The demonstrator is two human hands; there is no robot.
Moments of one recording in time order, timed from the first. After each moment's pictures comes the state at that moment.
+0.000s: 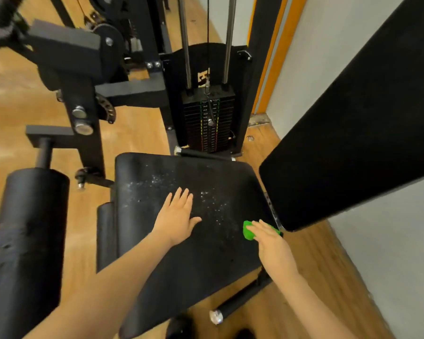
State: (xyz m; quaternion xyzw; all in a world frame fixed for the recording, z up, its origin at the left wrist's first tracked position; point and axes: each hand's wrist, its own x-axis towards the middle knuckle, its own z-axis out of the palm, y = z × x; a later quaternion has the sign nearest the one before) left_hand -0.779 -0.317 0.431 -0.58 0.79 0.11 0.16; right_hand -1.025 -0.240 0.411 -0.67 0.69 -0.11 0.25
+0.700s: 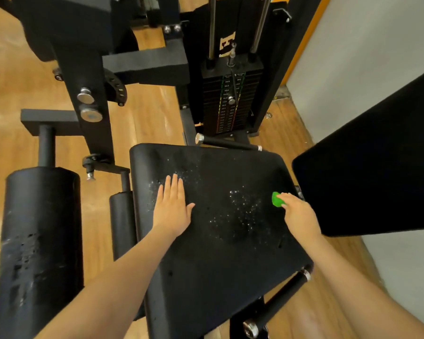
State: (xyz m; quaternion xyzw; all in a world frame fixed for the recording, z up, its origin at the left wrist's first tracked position) left_hand -0.686 -0.373 0.379 -0.67 0.72 0.13 0.14; right_hand -0.986 -0.355 0.388 -0.61 0.75 -0.08 0.25
